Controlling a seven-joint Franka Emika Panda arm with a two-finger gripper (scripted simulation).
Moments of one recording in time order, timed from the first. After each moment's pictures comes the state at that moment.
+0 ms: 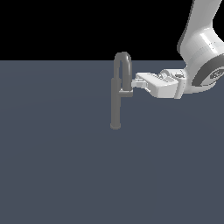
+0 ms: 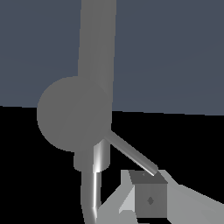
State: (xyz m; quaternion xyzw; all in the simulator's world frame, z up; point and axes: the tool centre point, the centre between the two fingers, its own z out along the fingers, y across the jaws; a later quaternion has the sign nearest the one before) arm -0.003 -0.072 0.214 -0.54 0.46 0.52 0.48
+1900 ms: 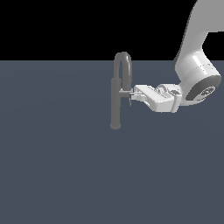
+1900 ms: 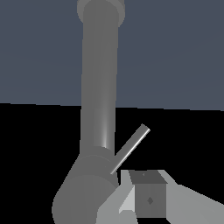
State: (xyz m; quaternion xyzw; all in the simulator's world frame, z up) arm 0.005 -0.078 0.164 -0.54 0.44 0.54 0.47
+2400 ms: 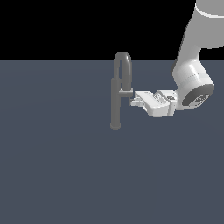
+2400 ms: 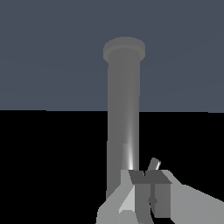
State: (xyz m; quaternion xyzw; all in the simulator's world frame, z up) arm 0.032 -0.083 0.130 -0.53 0.47 0.52 0.47
